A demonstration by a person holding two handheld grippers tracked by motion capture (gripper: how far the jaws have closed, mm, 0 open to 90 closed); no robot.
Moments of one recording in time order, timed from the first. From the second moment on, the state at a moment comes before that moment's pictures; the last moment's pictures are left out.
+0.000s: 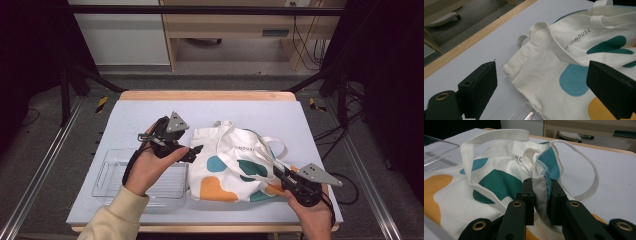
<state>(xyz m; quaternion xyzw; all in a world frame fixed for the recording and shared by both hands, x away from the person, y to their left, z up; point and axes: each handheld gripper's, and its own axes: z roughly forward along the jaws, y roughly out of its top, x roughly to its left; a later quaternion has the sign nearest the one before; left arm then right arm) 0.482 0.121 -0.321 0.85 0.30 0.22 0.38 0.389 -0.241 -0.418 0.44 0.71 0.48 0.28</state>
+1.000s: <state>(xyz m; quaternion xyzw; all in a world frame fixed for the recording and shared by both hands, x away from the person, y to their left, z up) 0.480 0.084 -0.299 0.86 0.26 0.23 0.38 0.375 -0.243 -0.435 0.42 0.73 0.48 0.25</state>
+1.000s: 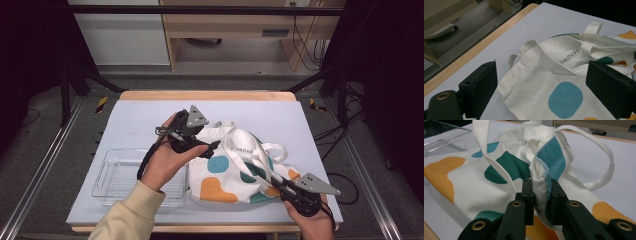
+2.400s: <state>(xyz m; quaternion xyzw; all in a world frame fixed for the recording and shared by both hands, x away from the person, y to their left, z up) 0.508 0.038 -0.353 0.88 0.28 0.17 0.34 0.364 -0.249 -0.434 0.41 0.74 0.47 0.25</state>
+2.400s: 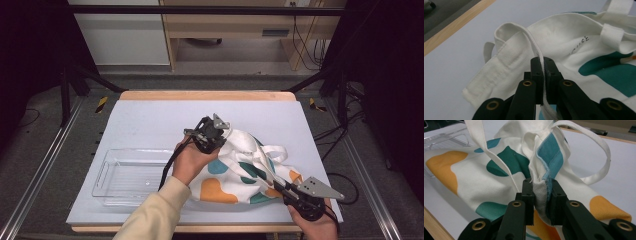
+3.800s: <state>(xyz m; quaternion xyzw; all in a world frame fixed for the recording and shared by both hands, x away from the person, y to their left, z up) 0.403 0.085 -0.400 0.88 0.26 0.16 0.38 0.334 -0.264 -0.438 0.40 0.75 0.46 0.26</state>
